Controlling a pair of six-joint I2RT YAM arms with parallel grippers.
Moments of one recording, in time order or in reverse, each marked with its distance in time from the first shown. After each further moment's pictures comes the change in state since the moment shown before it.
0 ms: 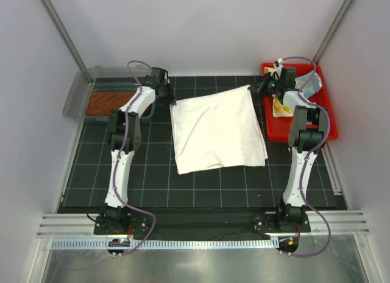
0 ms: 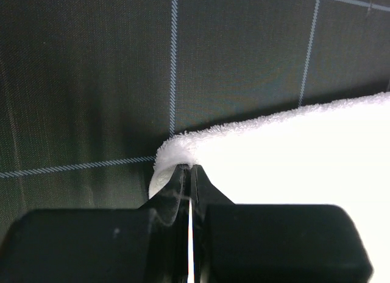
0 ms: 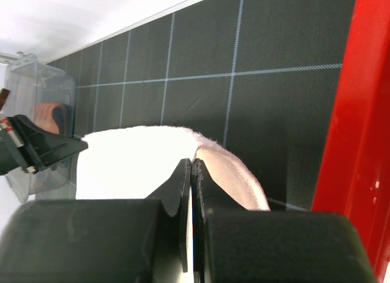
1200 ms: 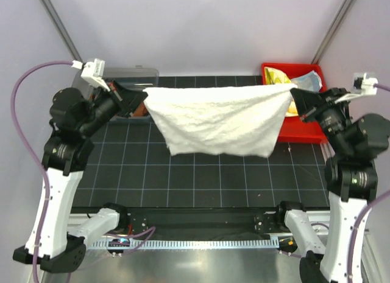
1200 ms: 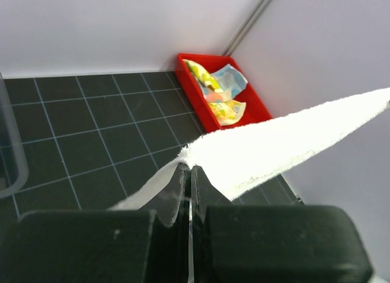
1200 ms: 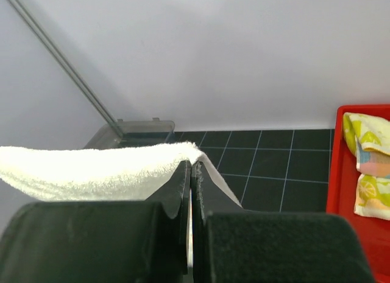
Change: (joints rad) left arm -0.027 -1.469 -0.667 0.037 0.164 -0.011; right arm -0.029 -1.468 -0.379 -0.422 0.204 -0.070
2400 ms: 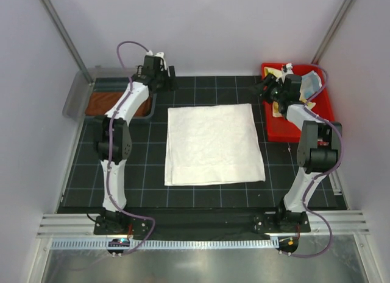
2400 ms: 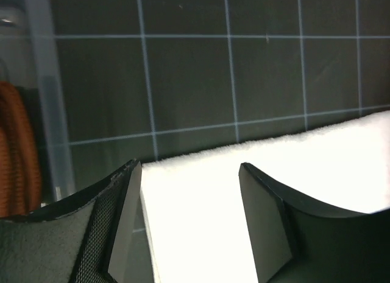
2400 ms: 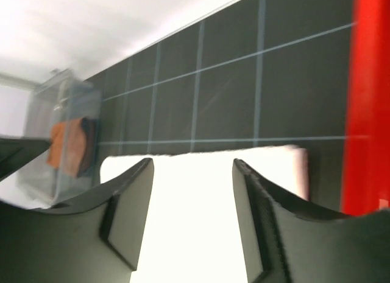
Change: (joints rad) left arm -0.003 1.145 0.475 0.045 -0.236 0.130; right arm 0.056 1.070 -0.119 0.694 -0.071 0.193
